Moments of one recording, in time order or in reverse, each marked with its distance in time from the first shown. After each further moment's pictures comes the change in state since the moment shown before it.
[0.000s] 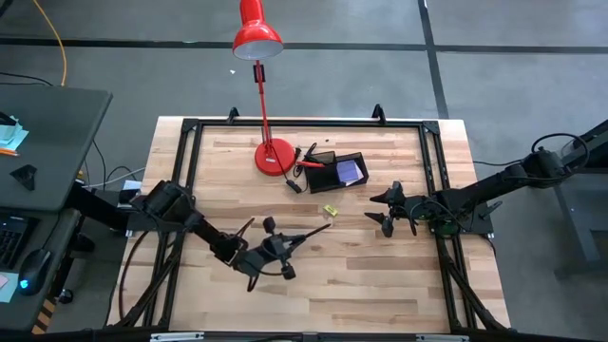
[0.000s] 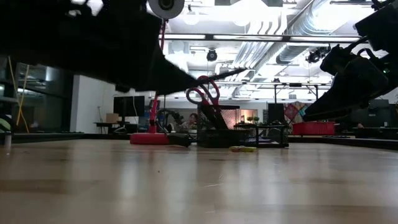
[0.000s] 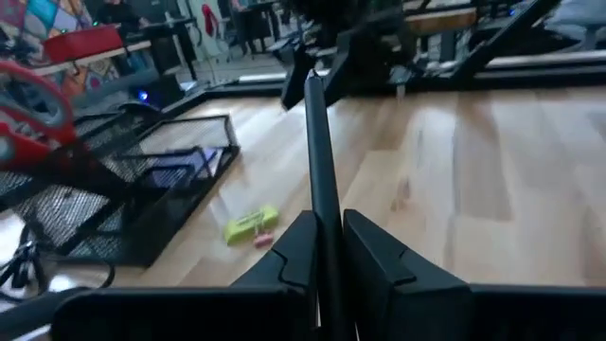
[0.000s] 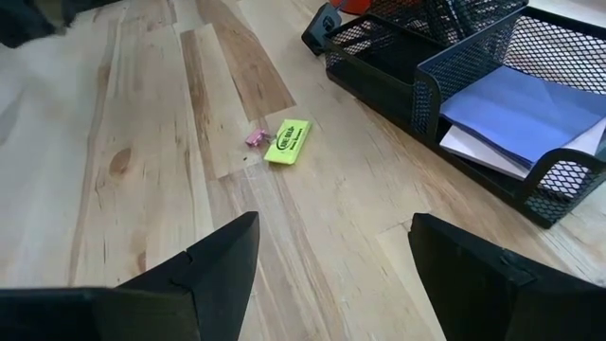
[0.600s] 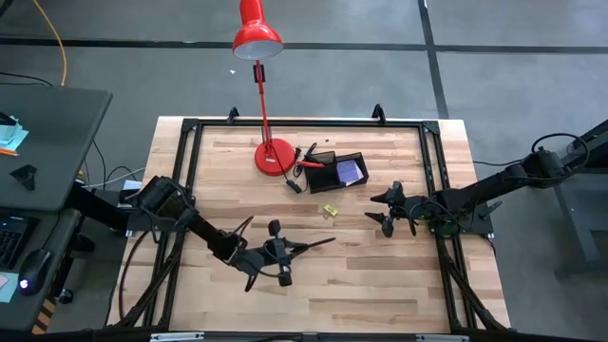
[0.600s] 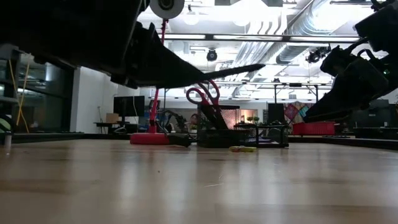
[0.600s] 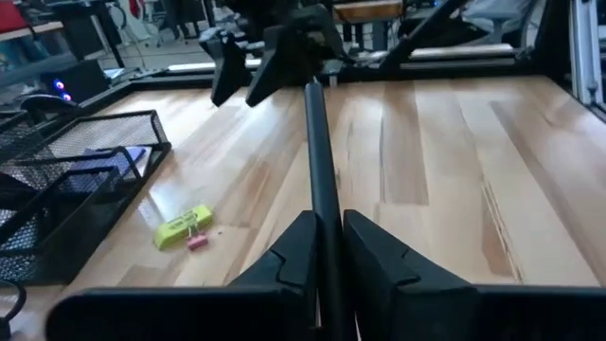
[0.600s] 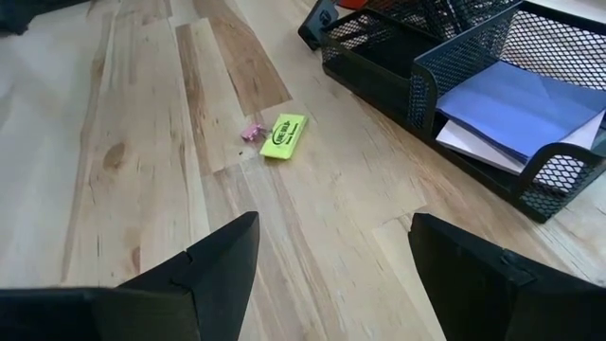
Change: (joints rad) left arm -0.003 -0.063 0.000 -0.098 0.192 -0.039; right arm 0.000 0.000 0.000 -0.014 0.003 0.000
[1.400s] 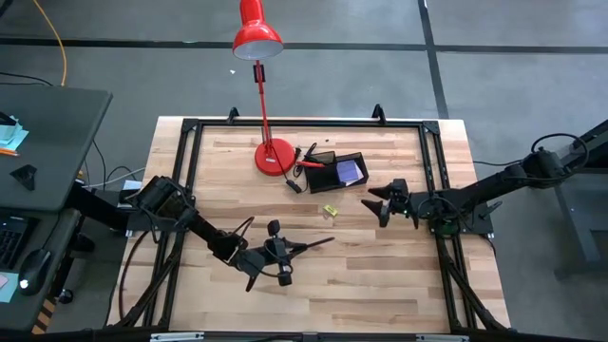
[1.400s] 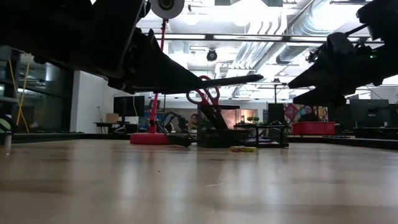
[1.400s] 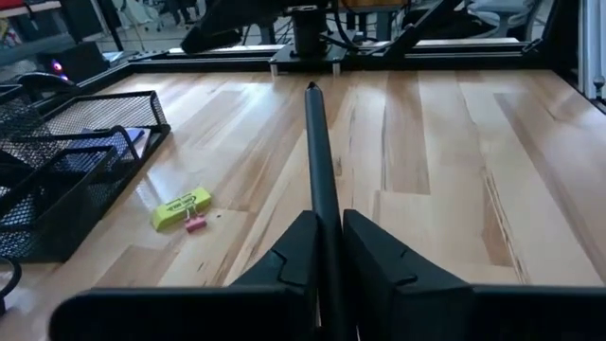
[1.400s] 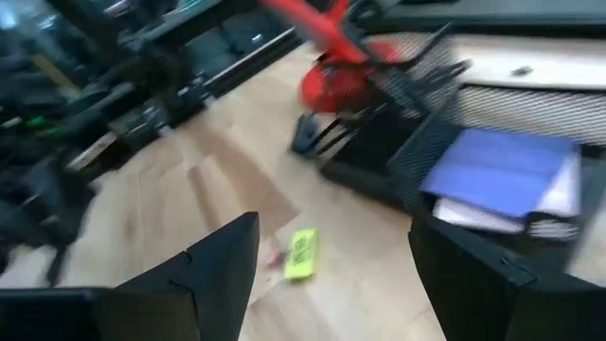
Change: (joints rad) left arm 0.000 0.000 0.000 -0.042 0.000 -0.062; right arm -0.006 0.010 0.001 0.226 0.143 0.202
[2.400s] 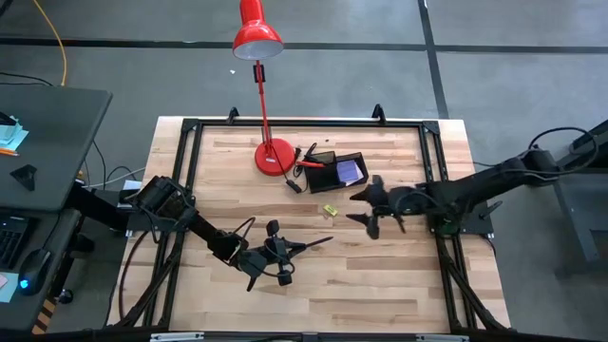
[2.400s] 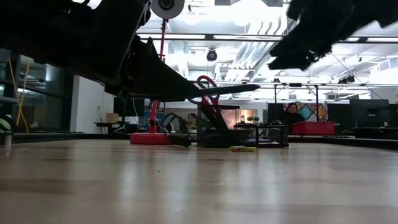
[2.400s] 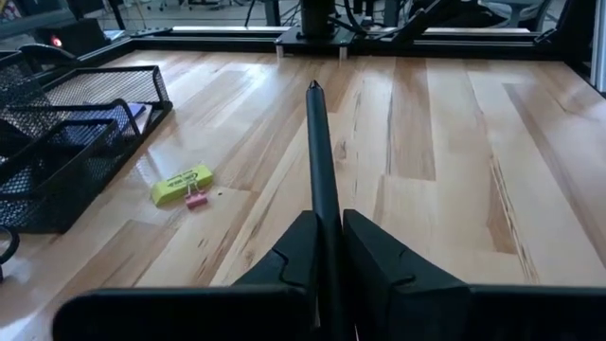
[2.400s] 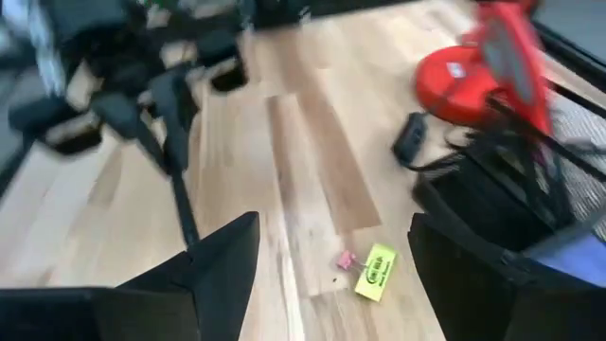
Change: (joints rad) left arm 0.000 0.000 0.000 -0.057 -0.003 -0.080; right arm -0.001 0.166 0.470 -0.478 -0.268 -0.349
